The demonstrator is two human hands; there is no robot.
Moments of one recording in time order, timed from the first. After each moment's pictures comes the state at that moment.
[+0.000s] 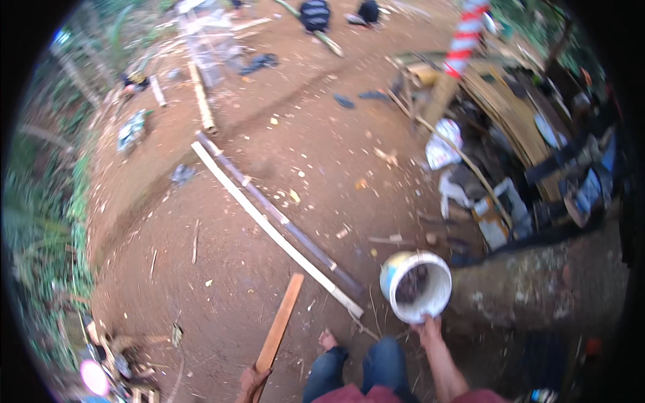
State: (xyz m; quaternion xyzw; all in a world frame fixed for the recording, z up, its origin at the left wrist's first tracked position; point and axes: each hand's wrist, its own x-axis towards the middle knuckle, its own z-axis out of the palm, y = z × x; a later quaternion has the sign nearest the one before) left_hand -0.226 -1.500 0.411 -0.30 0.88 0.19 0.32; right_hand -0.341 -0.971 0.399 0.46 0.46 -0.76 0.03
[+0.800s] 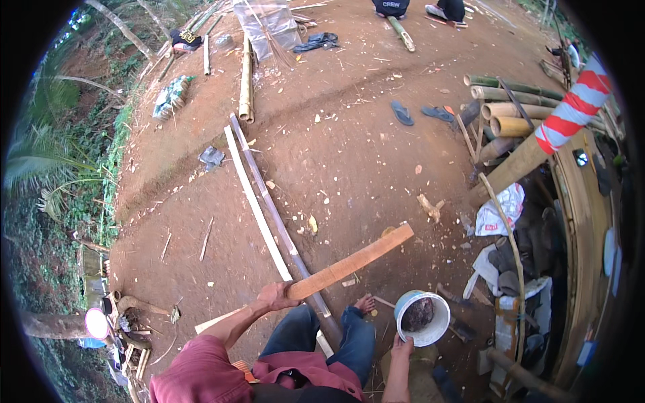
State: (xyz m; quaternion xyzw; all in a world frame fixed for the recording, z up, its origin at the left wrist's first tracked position) left_hand -0.813 -1.329 0.425 -0.07 0.91 0.23 0.34; right_hand -0.703 -0.910 0.215 0.65 0.20 -0.73 -0.07
